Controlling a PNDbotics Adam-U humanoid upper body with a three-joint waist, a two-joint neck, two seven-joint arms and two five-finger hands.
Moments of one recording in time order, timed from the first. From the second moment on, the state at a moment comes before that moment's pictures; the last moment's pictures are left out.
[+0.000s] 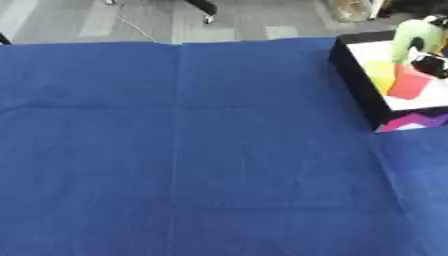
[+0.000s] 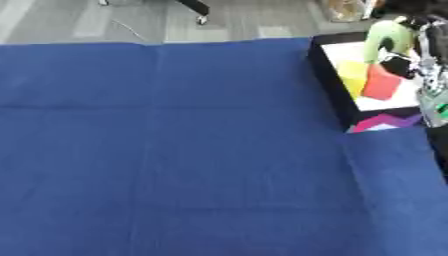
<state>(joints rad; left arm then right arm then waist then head) -0.32 0.58 0.23 -1.98 0.18 -0.11 -0.24 -0.91 -0.64 -0.11 -0.68 0.83 -0.20 -0.23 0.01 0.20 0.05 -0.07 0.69</state>
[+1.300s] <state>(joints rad) -0.25 0.47 0.30 -1.98 0.15 -0.10 -0.07 -0.40 -0.56 -0.23 -1.77 0.14 -0.24 -0.30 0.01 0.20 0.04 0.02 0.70</state>
